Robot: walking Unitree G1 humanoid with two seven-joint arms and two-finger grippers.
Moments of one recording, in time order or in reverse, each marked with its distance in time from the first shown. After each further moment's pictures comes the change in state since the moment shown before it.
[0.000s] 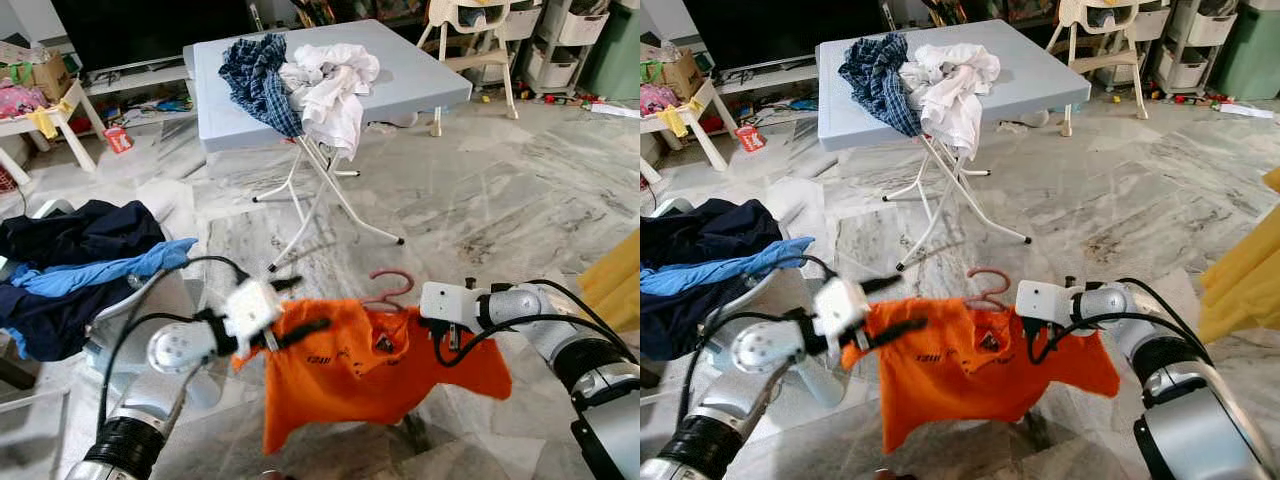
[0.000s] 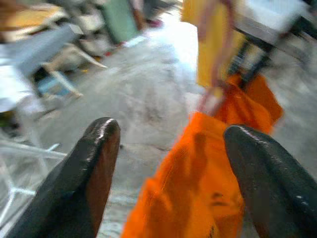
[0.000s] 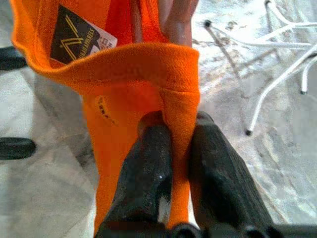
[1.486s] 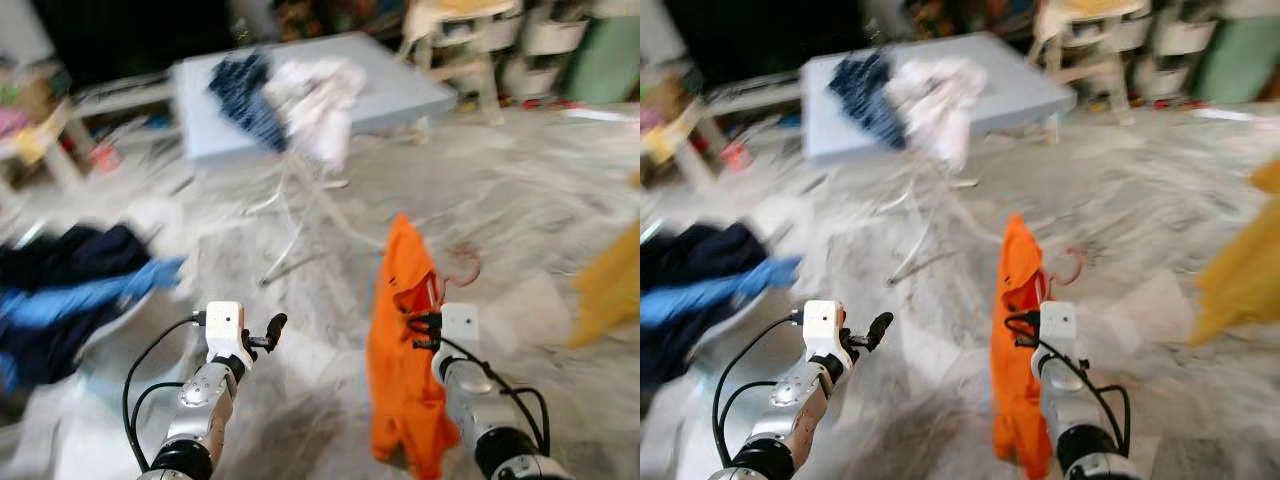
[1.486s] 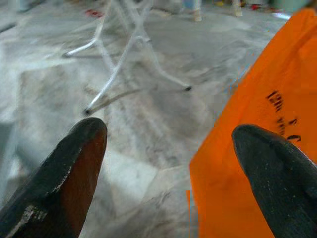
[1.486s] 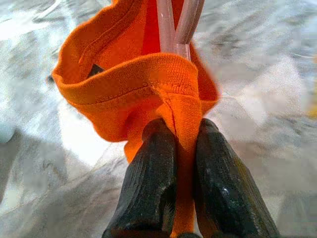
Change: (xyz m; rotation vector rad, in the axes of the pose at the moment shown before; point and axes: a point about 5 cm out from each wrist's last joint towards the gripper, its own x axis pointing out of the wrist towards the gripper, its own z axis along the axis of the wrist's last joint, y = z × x) left arm 0.000 -0.027 -0.087 -0.643 0.262 0.708; right arm 0.054 0.082 -0.008 1.227 0.016 -0.804
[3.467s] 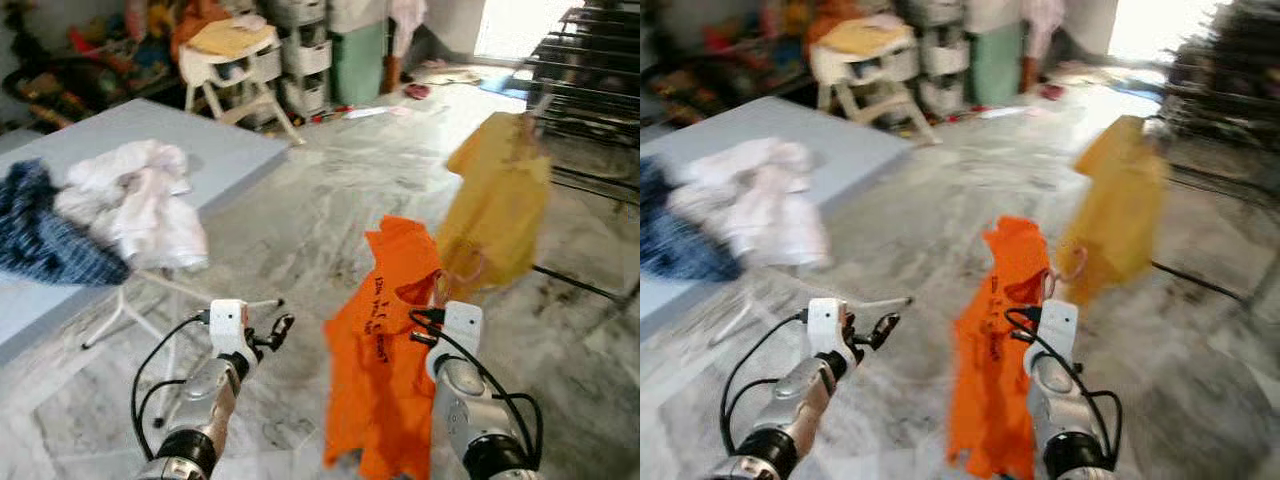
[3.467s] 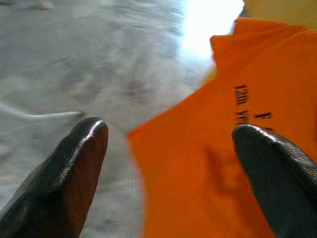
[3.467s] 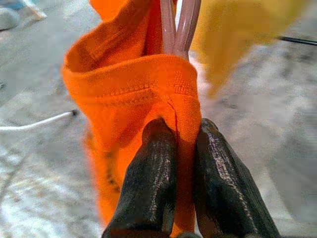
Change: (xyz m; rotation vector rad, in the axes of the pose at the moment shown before) left arm 0.008 -0.012 -0.001 -0.086 0.056 -0.071; right arm -0.006 0.005 0.006 0.149 -0.017 -0.073
